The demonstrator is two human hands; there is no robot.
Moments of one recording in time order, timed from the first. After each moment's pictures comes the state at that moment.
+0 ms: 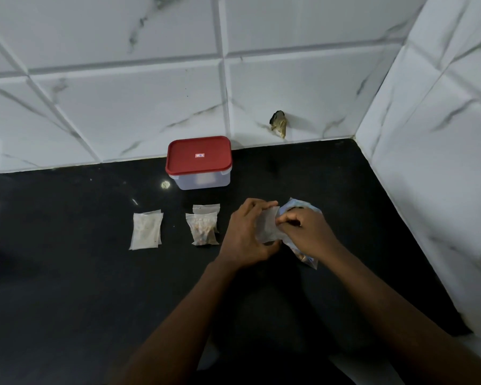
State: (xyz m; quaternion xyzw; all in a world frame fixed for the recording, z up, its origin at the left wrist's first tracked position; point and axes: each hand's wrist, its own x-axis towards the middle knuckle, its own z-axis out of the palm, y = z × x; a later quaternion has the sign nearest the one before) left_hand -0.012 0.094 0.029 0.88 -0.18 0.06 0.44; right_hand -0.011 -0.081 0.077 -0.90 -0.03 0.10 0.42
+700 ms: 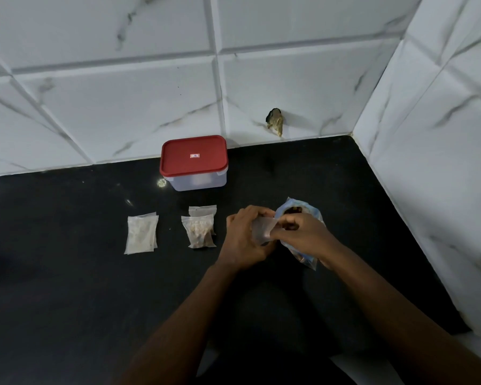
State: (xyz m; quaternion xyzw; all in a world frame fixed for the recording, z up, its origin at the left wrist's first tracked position) left_hand -0.009 0.093 0.015 0.88 -0.13 0.01 0.45; right_hand -0.009 -0.083 0.080 -0.84 0.06 0.26 0.48
